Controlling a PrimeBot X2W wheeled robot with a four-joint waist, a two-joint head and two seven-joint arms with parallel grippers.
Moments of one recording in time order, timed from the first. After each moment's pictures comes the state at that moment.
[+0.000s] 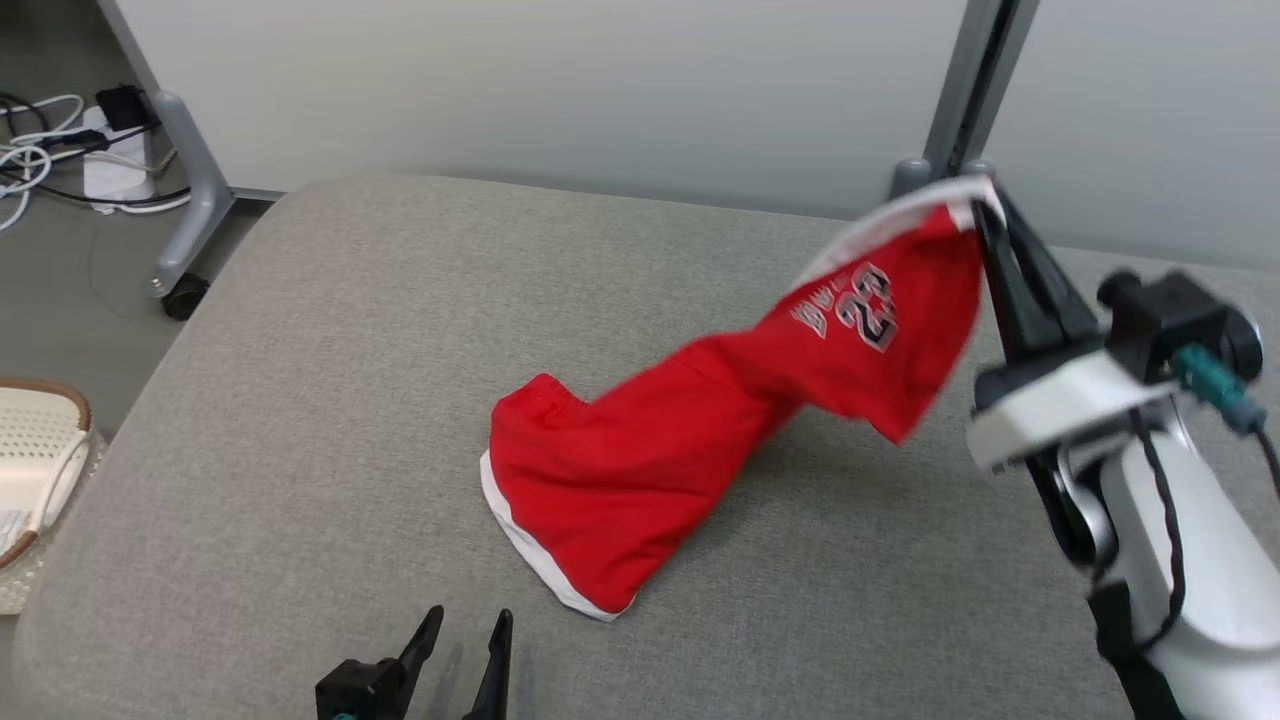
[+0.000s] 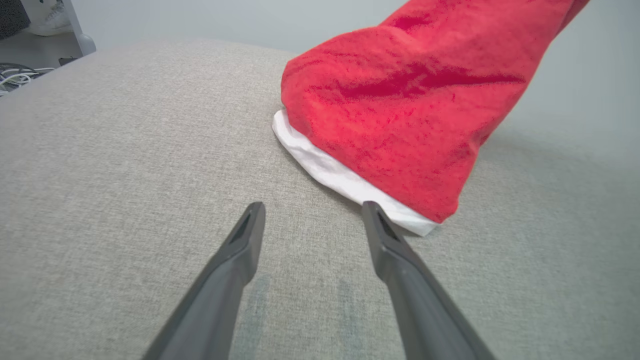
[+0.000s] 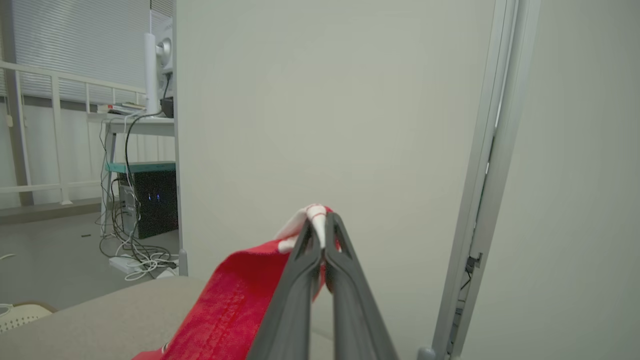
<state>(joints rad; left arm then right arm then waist) 0.01 0.05 -0.27 0.46 -0.32 -0.02 -0.26 -0.59 -0.14 0.22 0.40 0.20 0.13 -0.26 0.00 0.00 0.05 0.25</state>
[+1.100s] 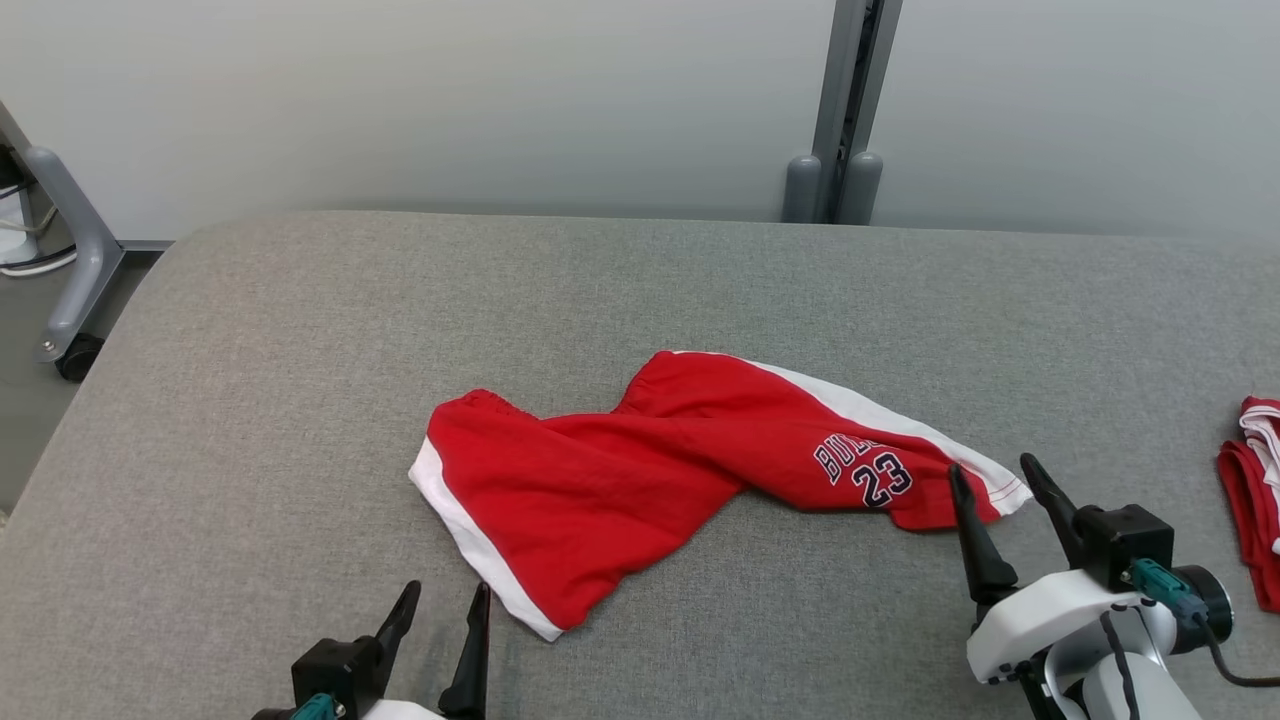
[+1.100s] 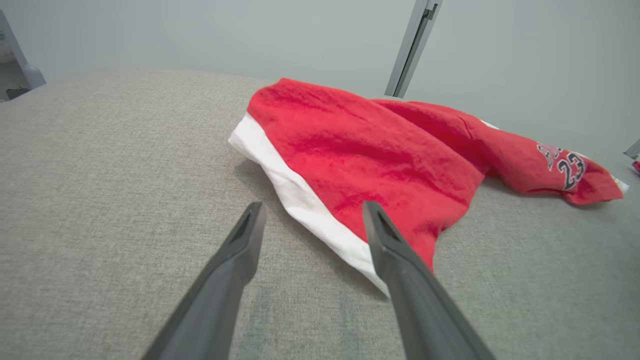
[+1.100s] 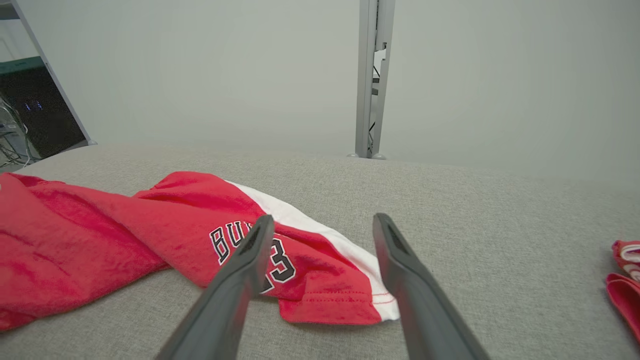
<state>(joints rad) -0.02 0.05 -0.22 0.46 -0.31 -0.03 -0.26 -0.24 -0.06 0.06 0.54 0.11 0.13 -0.26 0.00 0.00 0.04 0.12</state>
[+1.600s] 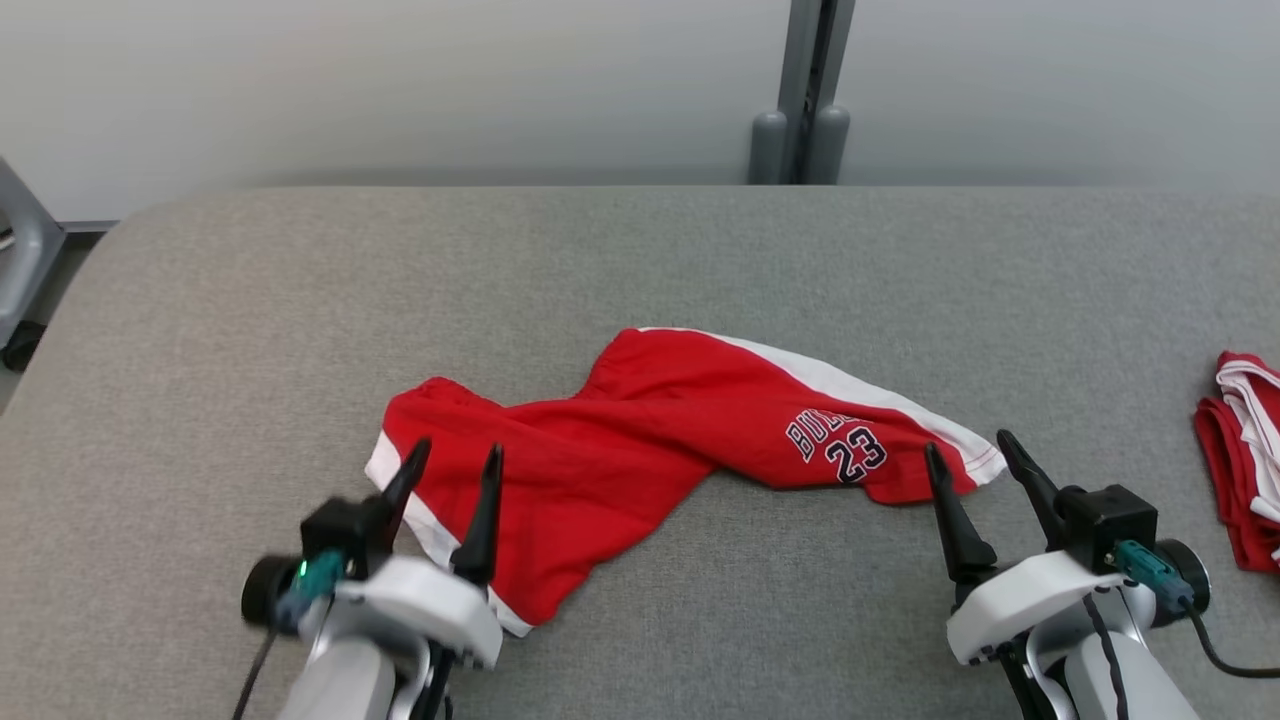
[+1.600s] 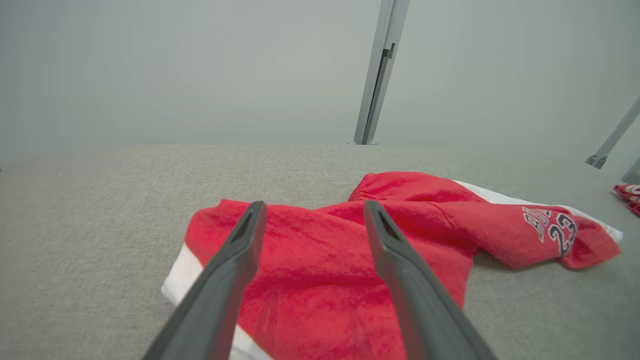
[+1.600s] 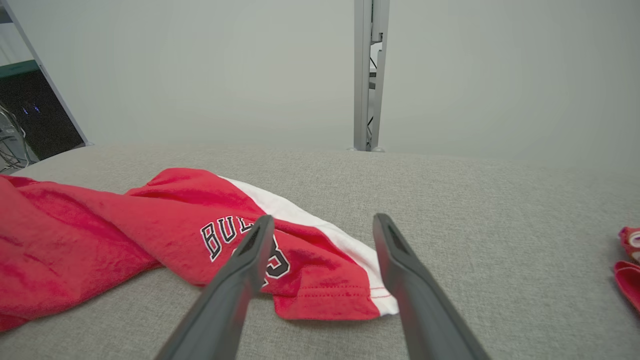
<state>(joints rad) -0.22 0.05 -0.24 0.50 -0.28 -0.04 -0.26 -0.25 -0.05 0.10 0.52 0.12 0.13 -0.26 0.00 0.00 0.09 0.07</state>
